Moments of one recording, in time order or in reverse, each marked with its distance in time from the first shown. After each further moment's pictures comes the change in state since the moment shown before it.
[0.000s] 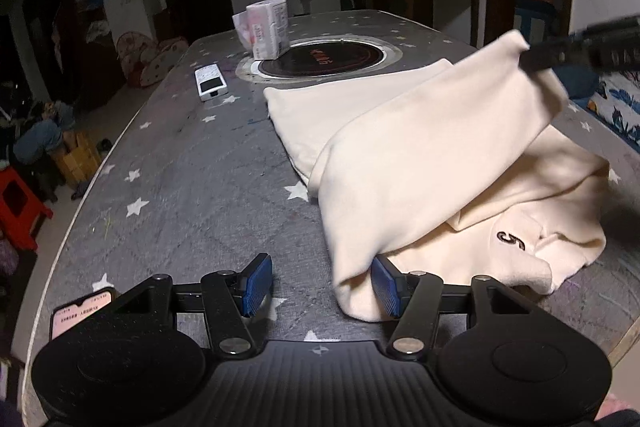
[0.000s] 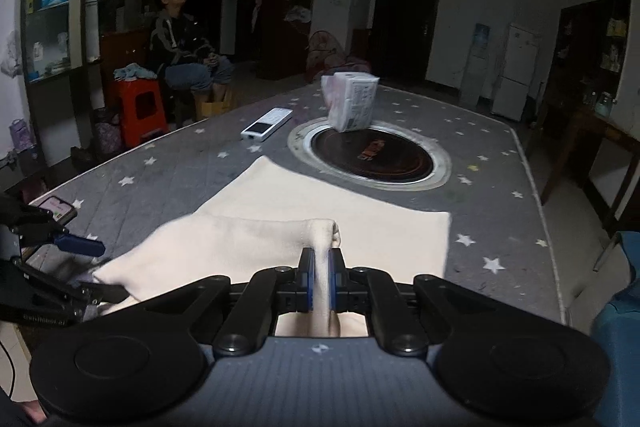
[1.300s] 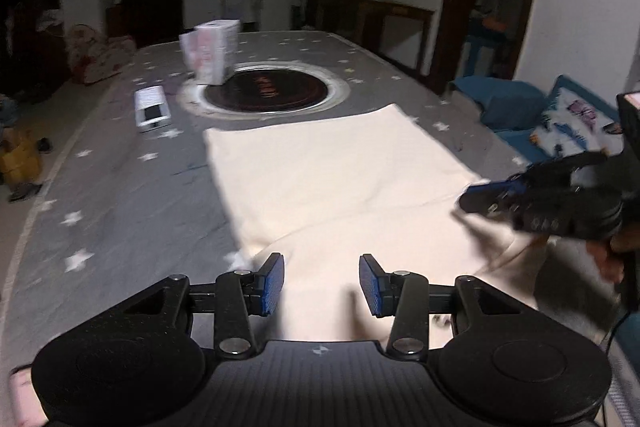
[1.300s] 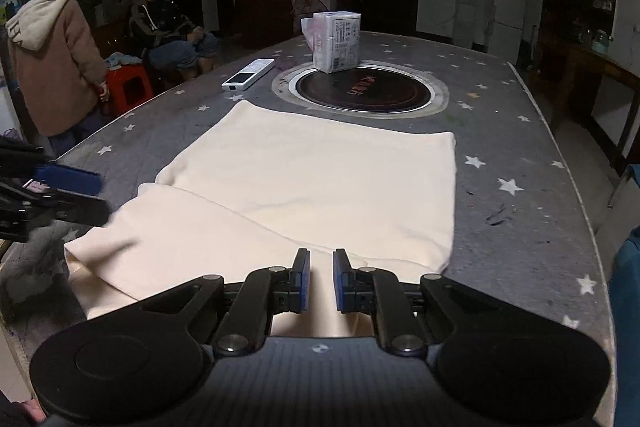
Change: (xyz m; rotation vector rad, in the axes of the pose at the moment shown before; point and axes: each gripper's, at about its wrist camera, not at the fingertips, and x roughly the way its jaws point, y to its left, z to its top) left arm 0.019 0.006 0.052 -0.067 -0.029 -0.256; right arm 0.045 -0.016 -0.037 0.110 0.115 0.028
